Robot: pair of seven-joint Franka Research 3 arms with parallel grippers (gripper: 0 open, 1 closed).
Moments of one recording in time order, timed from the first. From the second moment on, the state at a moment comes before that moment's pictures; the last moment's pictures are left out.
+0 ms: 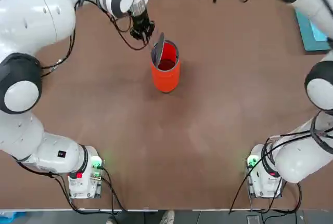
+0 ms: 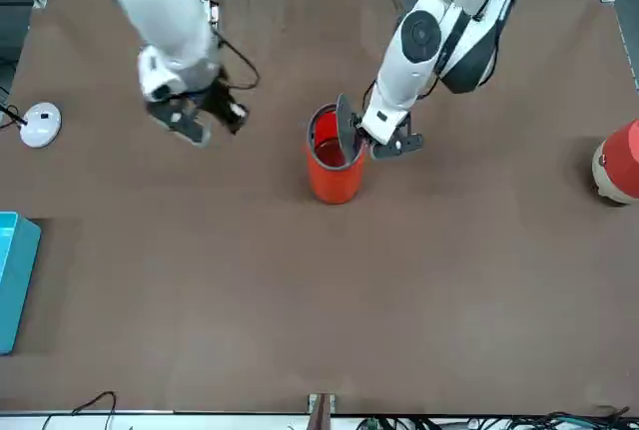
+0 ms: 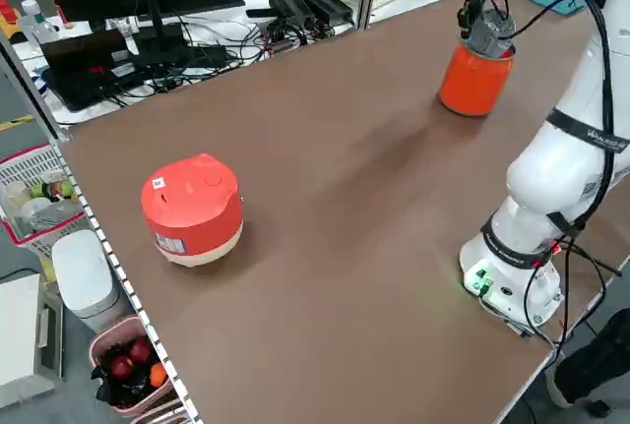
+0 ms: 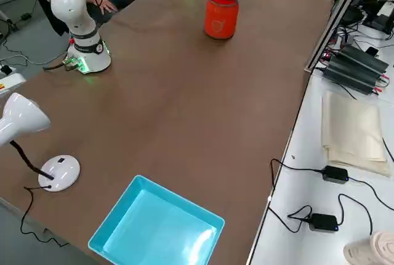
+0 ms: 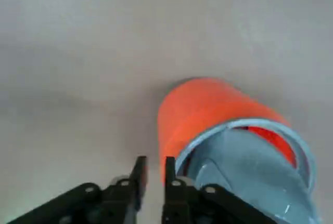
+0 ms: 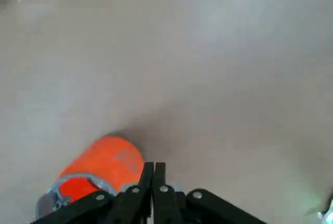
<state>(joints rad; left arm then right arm) -0.13 0.17 -0.51 -1.84 -0.06 1.99 -0.86 0.51 0.13 -0.07 -1.45 0.08 1.64 0.93</state>
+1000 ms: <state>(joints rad) 0.28 0.10 -0.45 -1.61 0.08 1.68 -0.40 -0.03 0.01 -0.06 -1.45 0.00 1.51 0.07</state>
